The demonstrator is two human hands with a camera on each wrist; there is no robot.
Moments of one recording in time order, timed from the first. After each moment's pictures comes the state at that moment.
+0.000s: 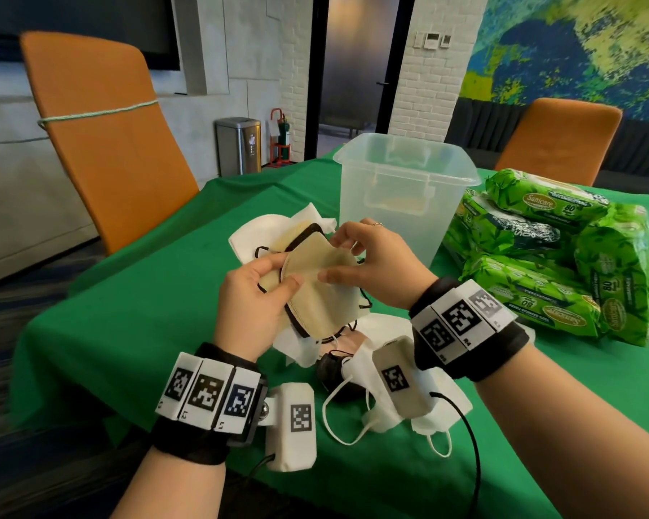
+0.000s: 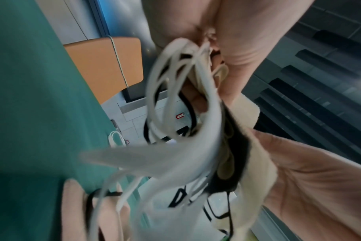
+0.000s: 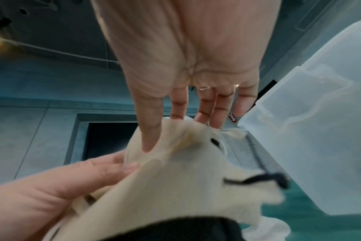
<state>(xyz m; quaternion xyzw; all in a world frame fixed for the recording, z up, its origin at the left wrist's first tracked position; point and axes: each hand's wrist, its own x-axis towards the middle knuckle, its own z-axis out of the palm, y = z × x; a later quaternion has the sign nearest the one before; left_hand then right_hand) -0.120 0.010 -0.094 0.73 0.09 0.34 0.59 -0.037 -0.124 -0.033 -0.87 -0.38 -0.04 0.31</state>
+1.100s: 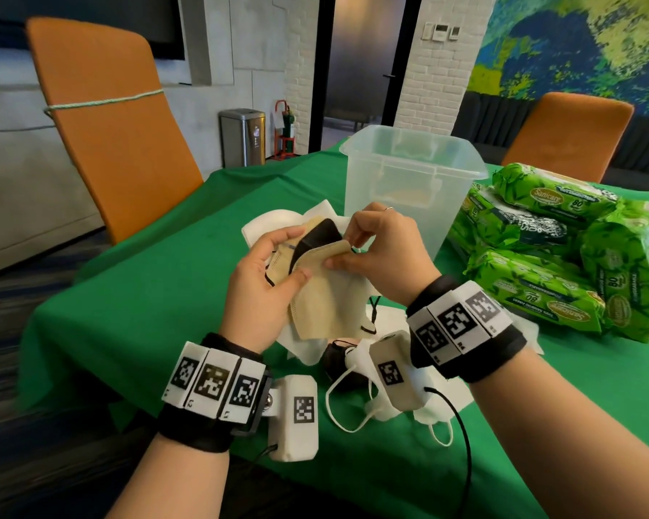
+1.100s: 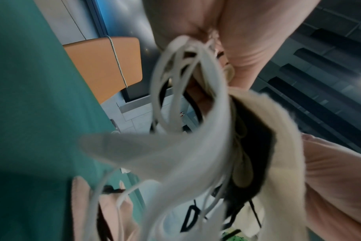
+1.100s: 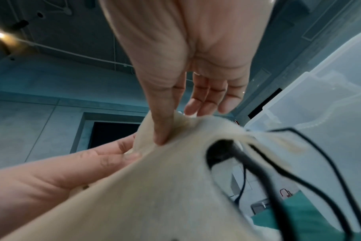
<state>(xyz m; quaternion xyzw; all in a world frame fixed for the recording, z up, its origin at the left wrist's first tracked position) -0.123 0.009 -0.097 0.73 0.01 0.36 0.57 -0.041 -0.122 -0.037 -0.84 -0.38 -0.11 0.37</state>
